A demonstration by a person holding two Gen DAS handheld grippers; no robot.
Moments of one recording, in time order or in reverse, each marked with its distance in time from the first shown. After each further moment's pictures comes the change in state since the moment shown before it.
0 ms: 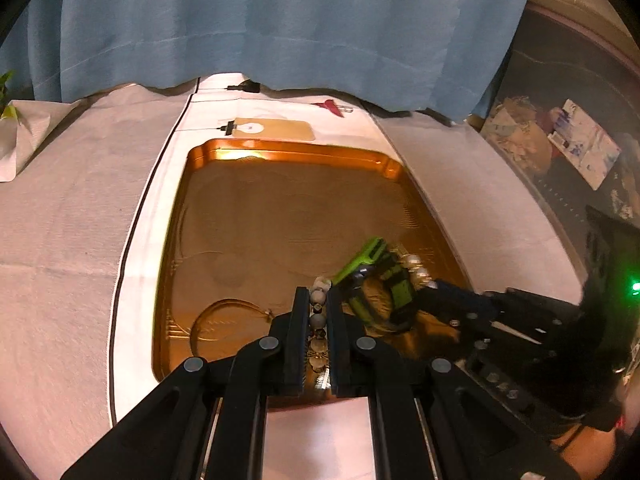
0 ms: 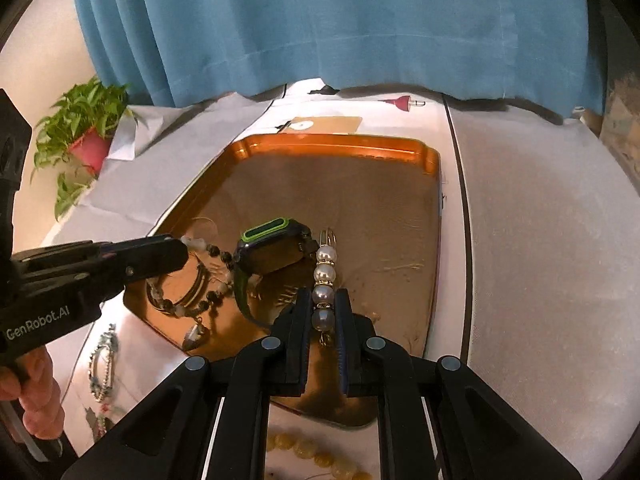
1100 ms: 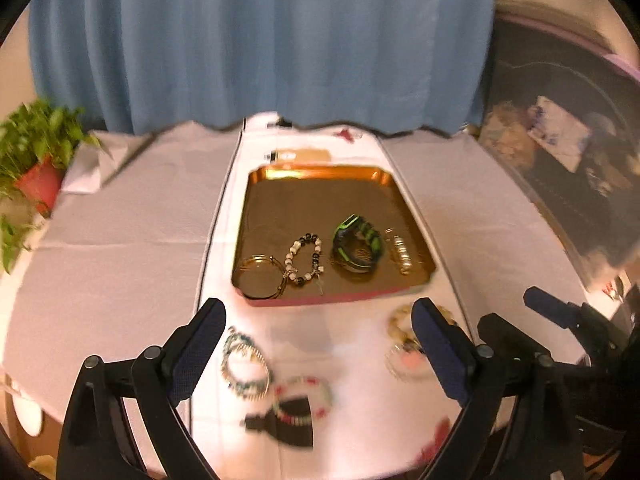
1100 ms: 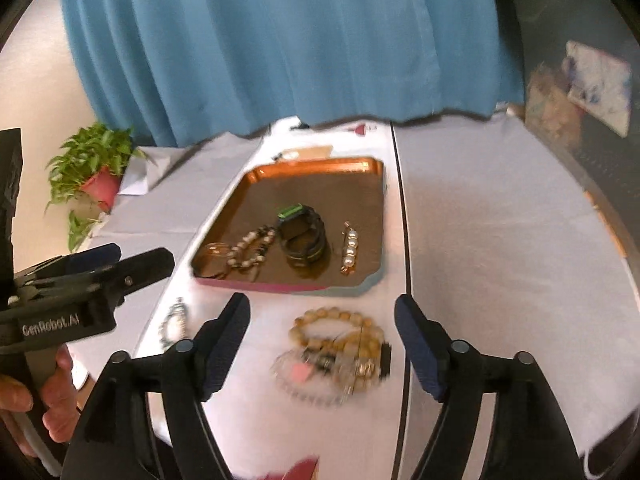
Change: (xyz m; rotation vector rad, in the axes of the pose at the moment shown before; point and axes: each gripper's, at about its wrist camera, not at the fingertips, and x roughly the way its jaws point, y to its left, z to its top) left arm -0.165 -0.055 -0.058 0.044 -0.104 0.175; right arm -0.174 0.038 -0.070 0.125 -0.140 -0.075
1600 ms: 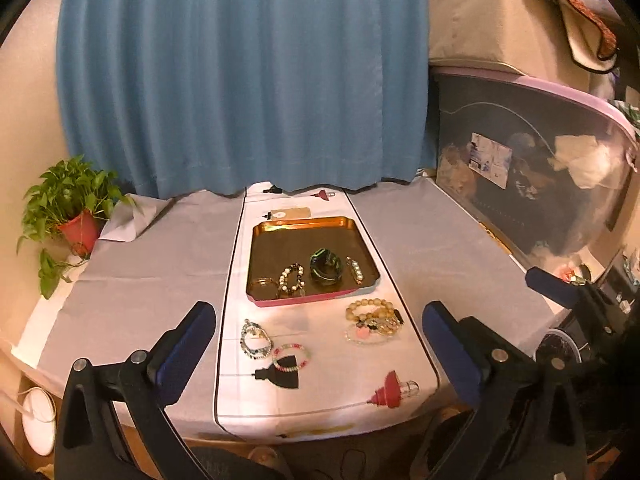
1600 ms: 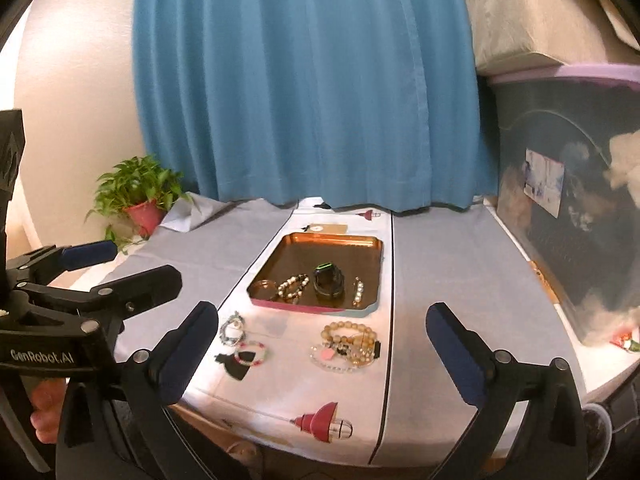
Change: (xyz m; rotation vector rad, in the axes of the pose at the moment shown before) left arm -0.156 -0.041 -0.048 0.069 -0.209 -0.006; right arm -0.170 0.048 -0.043 -0.115 -0.246 -0.019
